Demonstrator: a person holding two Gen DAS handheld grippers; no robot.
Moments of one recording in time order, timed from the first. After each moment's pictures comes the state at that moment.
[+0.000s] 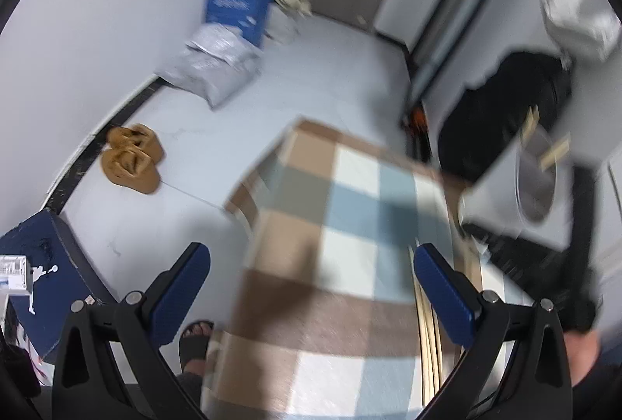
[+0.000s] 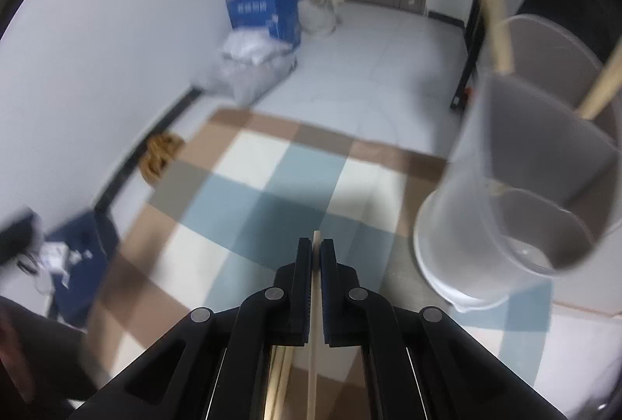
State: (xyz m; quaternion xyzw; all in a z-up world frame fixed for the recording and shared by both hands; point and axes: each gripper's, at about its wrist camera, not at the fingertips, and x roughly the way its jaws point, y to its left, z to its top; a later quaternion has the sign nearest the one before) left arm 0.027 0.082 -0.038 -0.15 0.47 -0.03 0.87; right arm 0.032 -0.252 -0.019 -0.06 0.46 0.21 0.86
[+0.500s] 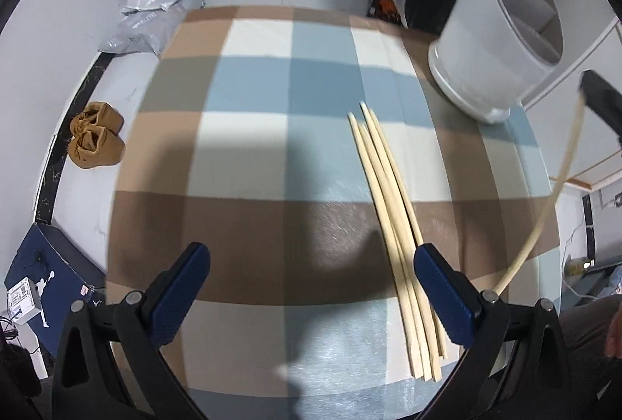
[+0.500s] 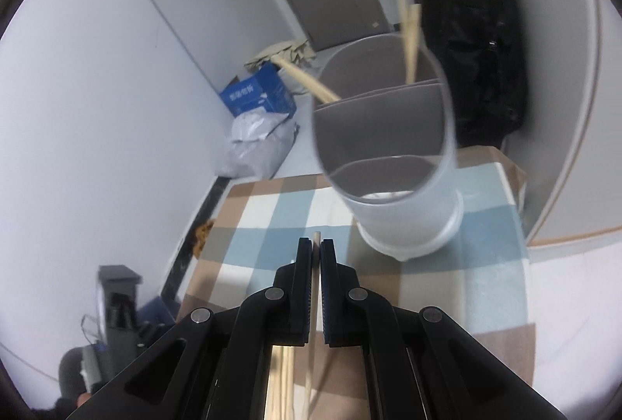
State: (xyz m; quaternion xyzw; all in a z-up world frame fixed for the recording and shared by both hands) left arm 0.032 -0.004 -0.091 -0.04 0.59 -0.08 0.80; right arm 0.001 -0.367 0.019 0.15 0.41 0.21 0.87
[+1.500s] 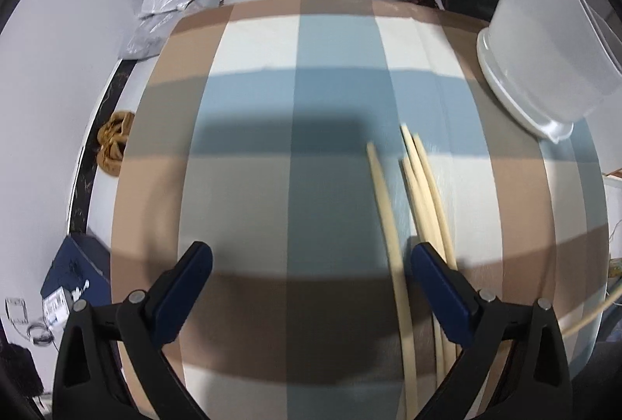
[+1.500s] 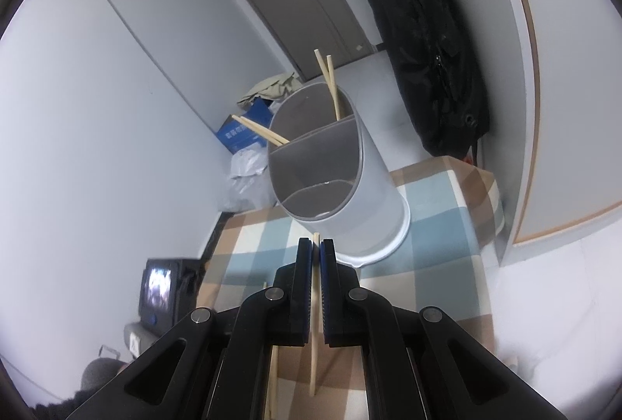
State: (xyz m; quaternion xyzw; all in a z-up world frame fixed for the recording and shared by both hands) left arm 0.074 -0.030 -0.108 0.03 0.61 -0.02 0.79; right arm -0.015 -0.431 0.027 0.20 0.37 0.20 0.88
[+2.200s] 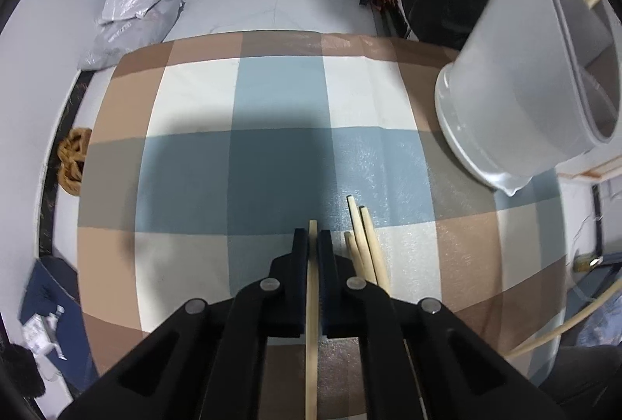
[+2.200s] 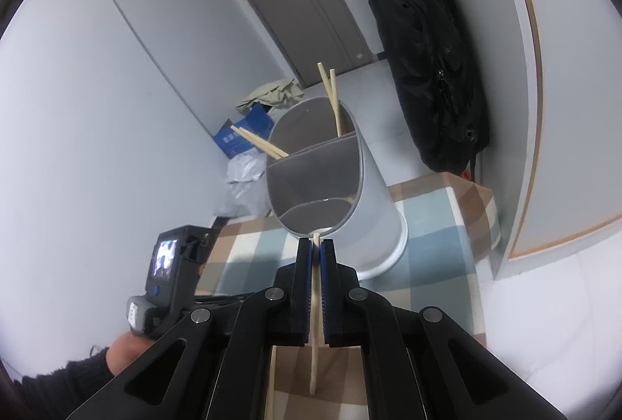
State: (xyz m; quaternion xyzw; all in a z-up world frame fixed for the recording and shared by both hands) left arm 0.079 -0.030 -0.096 -0.03 0.61 -0.09 0.78; right arm -0.008 -0.430 0.031 0.19 0.36 0.19 0.89
